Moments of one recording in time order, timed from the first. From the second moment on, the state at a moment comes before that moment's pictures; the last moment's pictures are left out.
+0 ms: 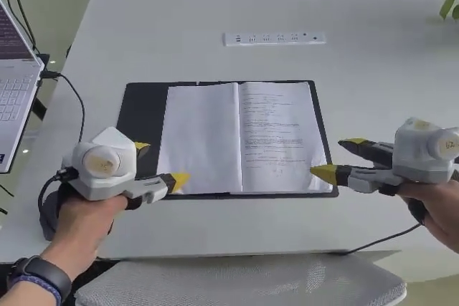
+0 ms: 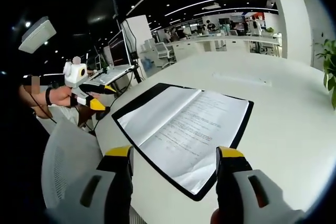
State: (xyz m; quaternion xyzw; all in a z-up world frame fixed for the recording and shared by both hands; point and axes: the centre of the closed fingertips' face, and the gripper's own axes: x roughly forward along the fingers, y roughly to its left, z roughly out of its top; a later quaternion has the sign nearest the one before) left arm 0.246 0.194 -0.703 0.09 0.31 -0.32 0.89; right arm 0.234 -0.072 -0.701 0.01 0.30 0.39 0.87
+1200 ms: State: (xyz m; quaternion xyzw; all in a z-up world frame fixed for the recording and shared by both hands) left arm 0.240 0.178 -0.688 0.10 0.30 -0.34 0.88; right arm 0.208 -0.089 -0.699 0.02 0.30 0.34 0.89
